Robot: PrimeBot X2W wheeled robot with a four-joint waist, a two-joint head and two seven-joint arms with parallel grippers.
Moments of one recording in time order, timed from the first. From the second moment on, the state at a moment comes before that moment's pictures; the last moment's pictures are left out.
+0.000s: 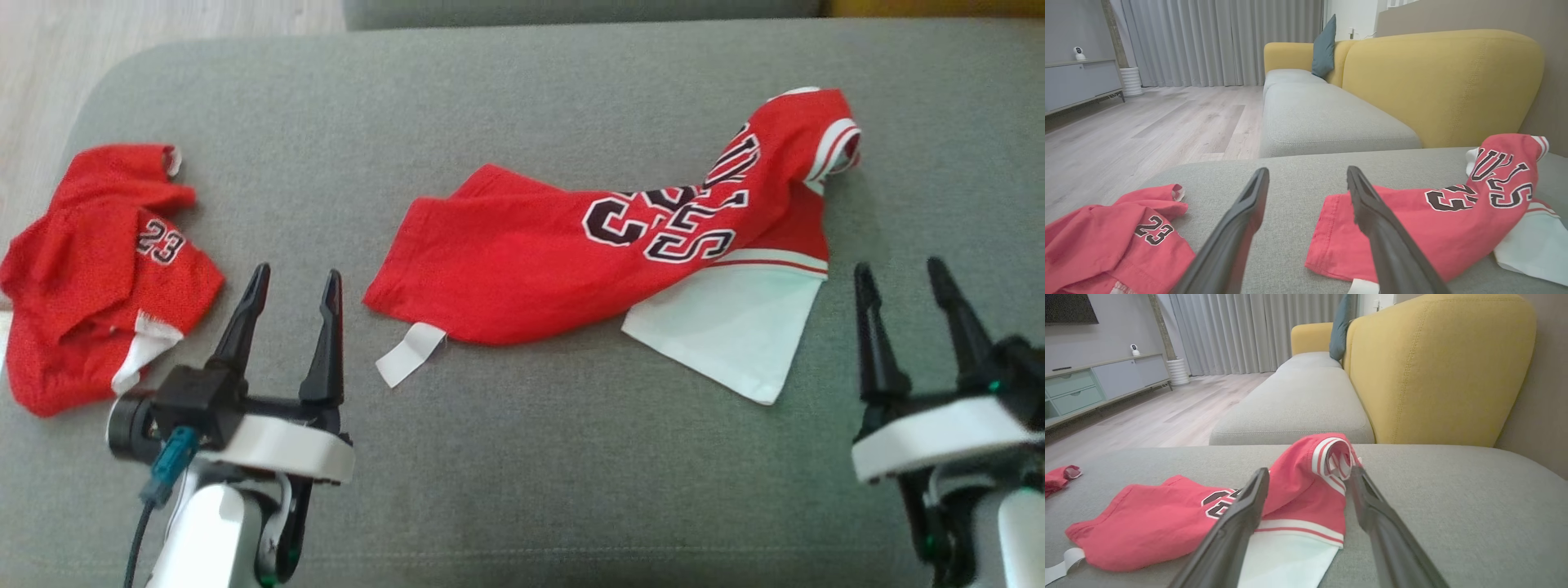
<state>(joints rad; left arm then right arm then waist) -0.12 0.13 -0.21 0.10 -0.16 0.01 -0.26 -0.02 -0.09 -0.06 -0.10 0.15 0.13 0.07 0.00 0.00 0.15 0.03</state>
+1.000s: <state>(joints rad) -0.34 0.15 -0.25 0.47 -0.25 -0.07 0.07 0.03 -0.05 0.00 -0.14 0.15 0.13 0.12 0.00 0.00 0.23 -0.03</state>
